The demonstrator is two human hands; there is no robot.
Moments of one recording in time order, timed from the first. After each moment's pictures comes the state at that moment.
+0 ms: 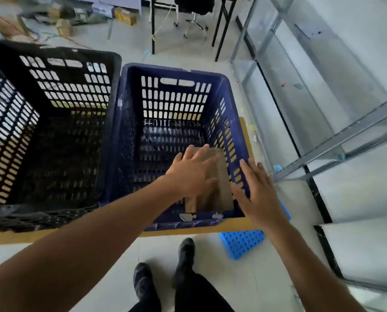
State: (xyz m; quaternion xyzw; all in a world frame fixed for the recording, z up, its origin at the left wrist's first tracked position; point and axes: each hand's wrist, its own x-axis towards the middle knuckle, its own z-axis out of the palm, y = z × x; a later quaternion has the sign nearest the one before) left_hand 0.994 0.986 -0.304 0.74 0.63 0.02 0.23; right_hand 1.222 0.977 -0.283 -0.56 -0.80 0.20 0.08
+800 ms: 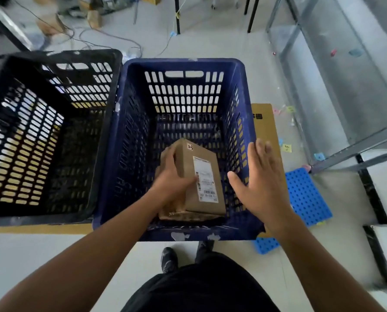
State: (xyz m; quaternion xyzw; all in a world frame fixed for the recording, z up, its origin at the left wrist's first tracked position) left_hand 0.964 0.981 -0.337 0.38 0.78 0.26 0.42; right_hand 1.194 1.042 -0.280 -0.54 -0.82 0.20 0.05
